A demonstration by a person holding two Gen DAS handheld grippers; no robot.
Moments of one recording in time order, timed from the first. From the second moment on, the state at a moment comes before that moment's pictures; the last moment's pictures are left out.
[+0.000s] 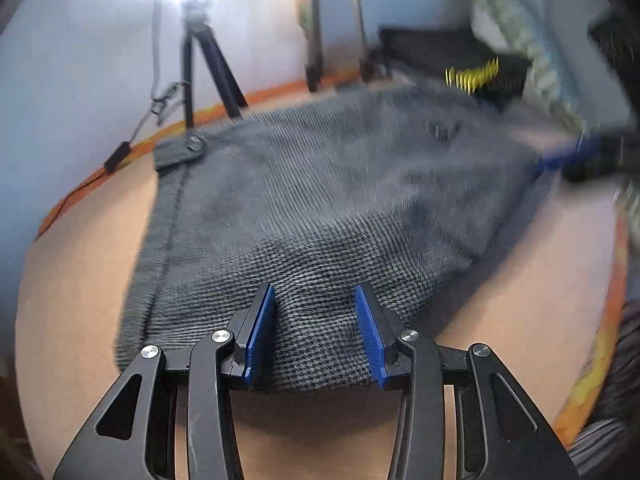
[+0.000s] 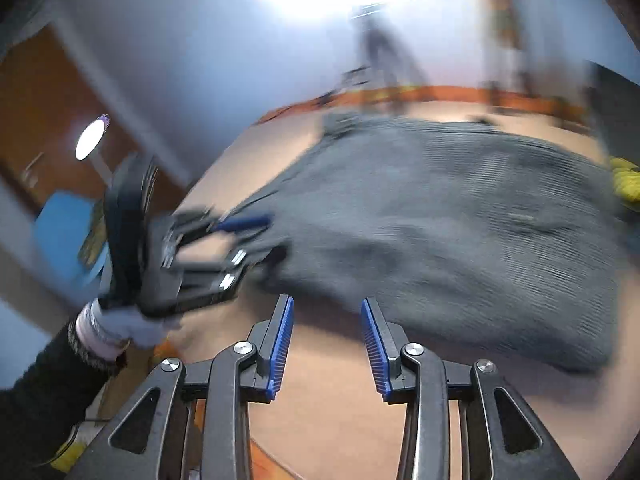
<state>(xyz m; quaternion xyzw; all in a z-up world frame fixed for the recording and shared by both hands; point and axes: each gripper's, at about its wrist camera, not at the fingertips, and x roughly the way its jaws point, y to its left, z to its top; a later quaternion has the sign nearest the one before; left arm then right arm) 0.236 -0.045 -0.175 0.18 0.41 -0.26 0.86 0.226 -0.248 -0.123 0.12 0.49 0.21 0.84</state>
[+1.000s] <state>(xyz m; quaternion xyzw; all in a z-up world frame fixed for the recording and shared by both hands) 0.273 -0.120 -0.170 0.20 0.40 -0.27 0.85 0.238 -0.355 -0.205 0.42 0.43 -0.04 0.80</state>
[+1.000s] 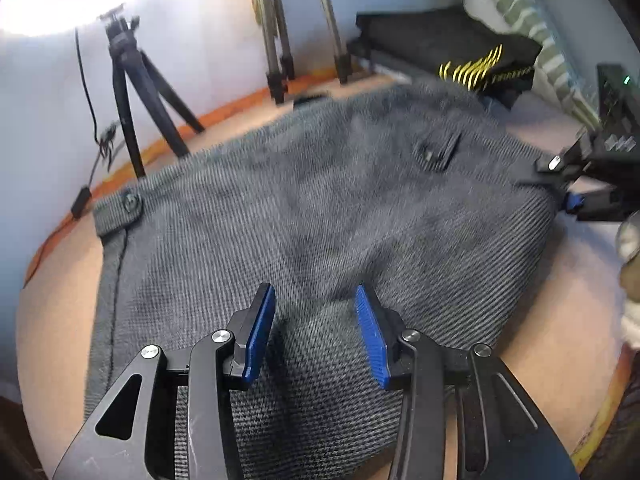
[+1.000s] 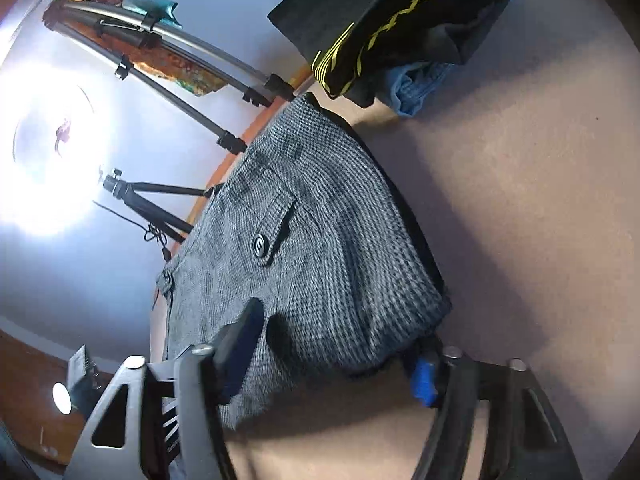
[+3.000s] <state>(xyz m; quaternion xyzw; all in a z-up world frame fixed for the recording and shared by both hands) 0.196 0.175 -0.126 -0.09 0.34 -0.06 0.93 0.329 0.031 -0.152 -0.14 0.45 0.26 0.84</state>
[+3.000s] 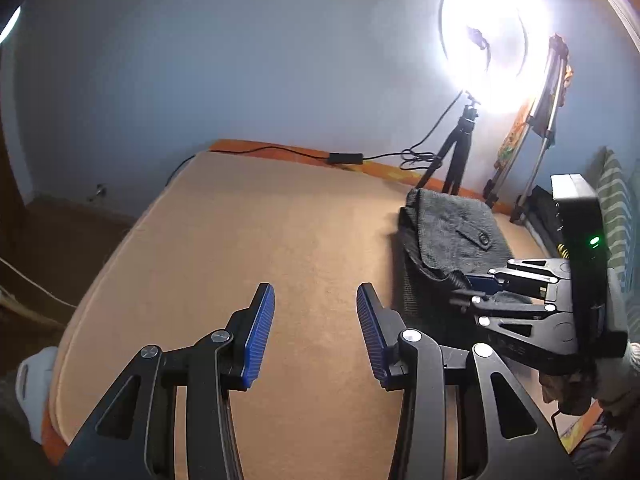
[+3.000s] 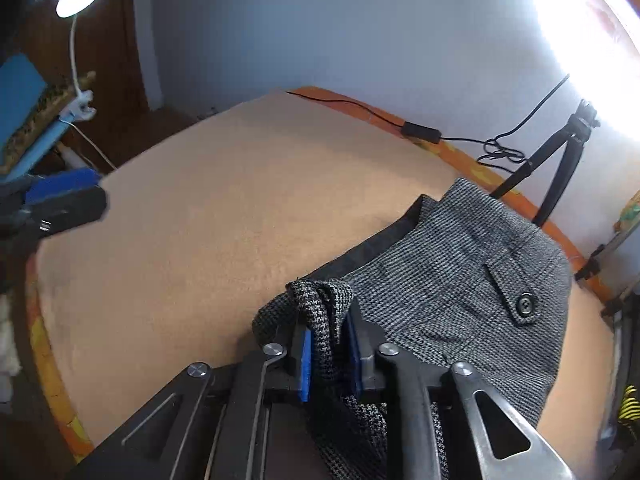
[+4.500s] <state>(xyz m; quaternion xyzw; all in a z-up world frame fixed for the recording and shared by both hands) 0.264 0.090 -0.195 -0.23 0.51 -0.11 0.82 0.463 -0.217 -0.213 0.23 0.52 0.20 0.80</state>
